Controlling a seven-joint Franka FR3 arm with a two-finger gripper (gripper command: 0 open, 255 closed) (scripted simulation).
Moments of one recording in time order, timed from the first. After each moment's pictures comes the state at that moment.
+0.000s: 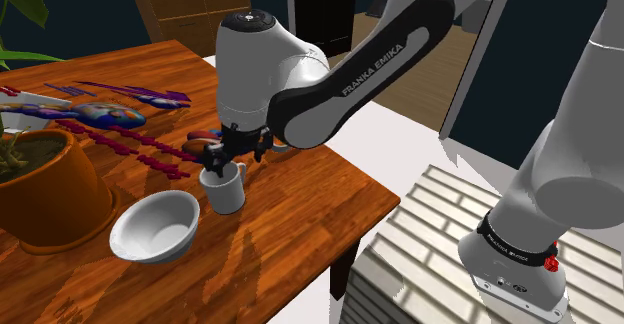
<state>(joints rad) 0.06 0.15 0.53 -2.14 -0.35 2.53 1.01</state>
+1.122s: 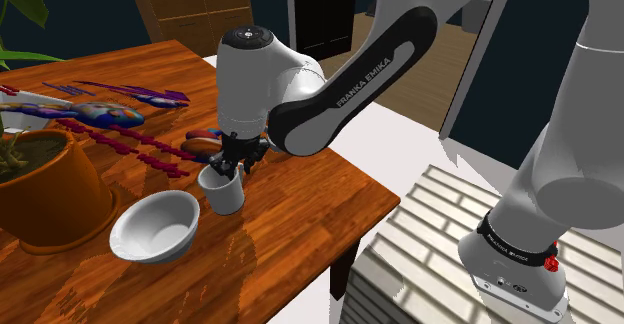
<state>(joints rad) 0.07 0.21 0.51 -2.13 -0.41 2.57 1.05</state>
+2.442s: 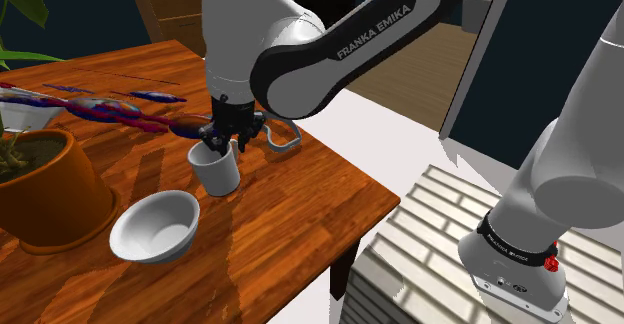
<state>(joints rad) 0.04 0.10 0.55 -2.06 -0.27 2.42 0.93</state>
